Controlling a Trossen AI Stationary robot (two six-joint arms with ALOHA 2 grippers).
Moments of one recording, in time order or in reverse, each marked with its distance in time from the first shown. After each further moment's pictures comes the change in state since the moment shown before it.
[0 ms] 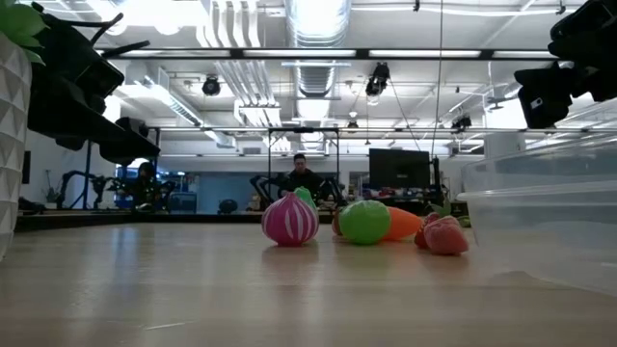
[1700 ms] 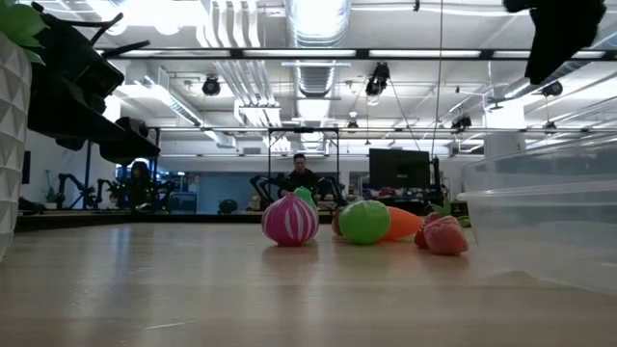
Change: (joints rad) left arm 0.000 0.000 0.000 0.001 0.000 0.000; right arm -0.098 0.948 1.050 -1.399 0.298 0.582
